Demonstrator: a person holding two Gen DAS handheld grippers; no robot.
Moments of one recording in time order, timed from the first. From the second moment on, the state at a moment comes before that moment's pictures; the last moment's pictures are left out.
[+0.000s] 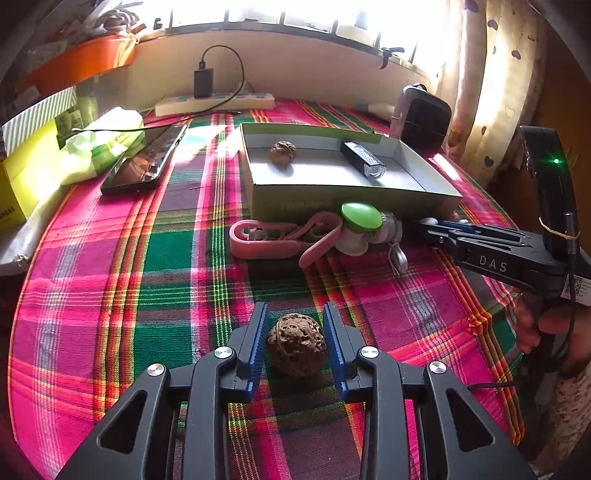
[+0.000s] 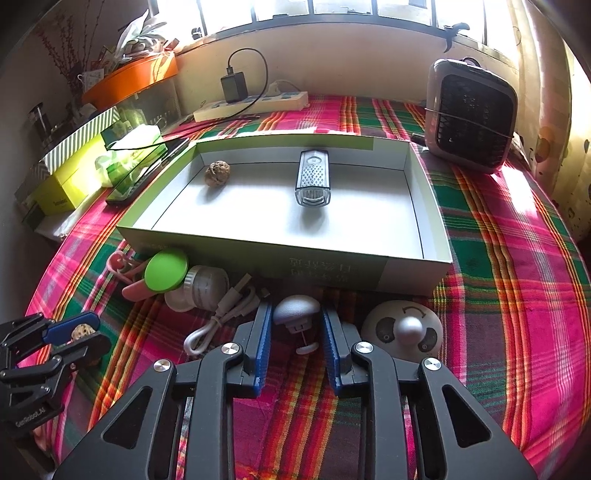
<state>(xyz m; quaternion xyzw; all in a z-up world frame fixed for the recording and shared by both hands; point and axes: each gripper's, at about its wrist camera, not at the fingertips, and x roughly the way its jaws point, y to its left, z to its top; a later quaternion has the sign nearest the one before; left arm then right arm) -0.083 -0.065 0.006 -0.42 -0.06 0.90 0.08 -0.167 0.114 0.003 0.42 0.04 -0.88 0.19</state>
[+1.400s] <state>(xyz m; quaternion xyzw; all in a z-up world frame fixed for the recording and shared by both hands) -0.136 -0.039 0.063 -0.37 -0.03 0.92 0.12 -0.174 0.130 0.044 0.39 0.01 -0.90 0.18</state>
